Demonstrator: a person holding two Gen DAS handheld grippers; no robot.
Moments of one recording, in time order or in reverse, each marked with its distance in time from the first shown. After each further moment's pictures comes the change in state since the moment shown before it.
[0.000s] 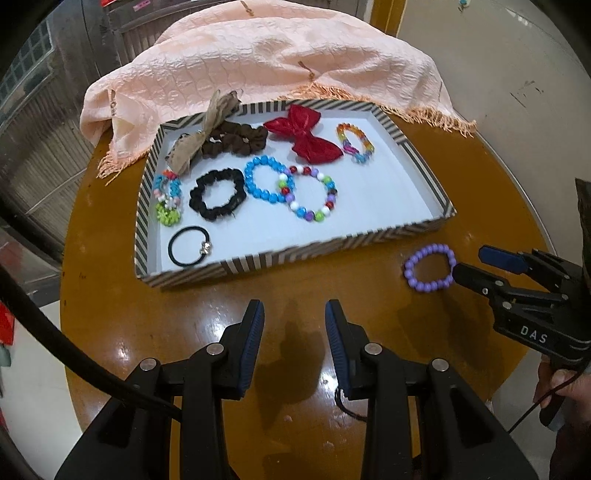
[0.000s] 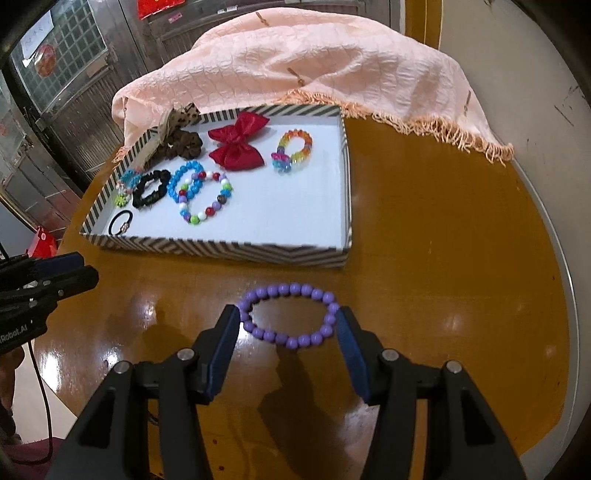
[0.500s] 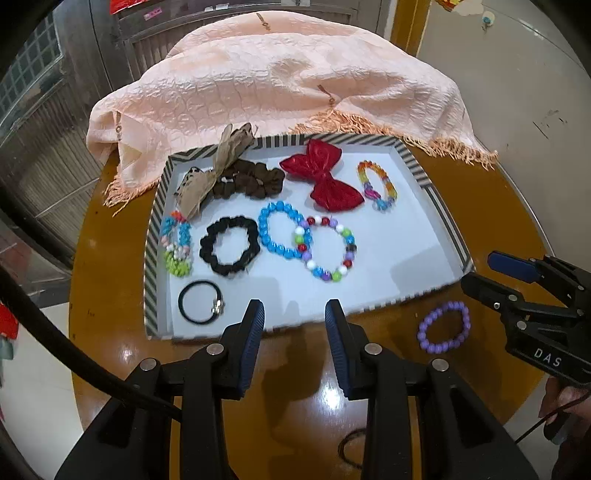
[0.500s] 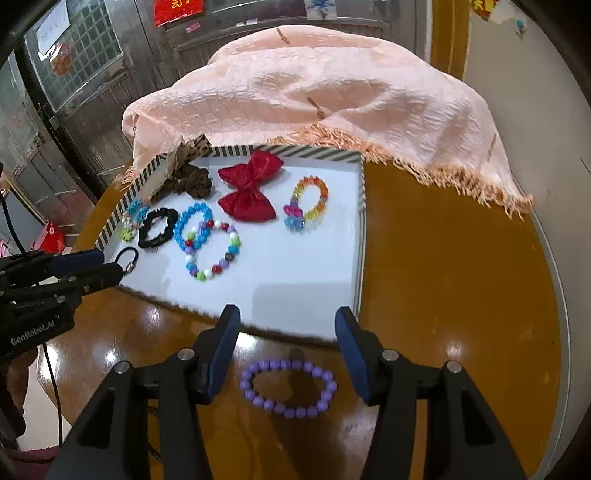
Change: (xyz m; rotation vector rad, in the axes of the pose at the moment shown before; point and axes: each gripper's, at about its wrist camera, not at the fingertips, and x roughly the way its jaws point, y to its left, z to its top) left arm 0.008 0.008 0.046 -0.042 -0.046 0.045; right arm 0.000 0.001 0.051 -0.066 -0.049 0.027
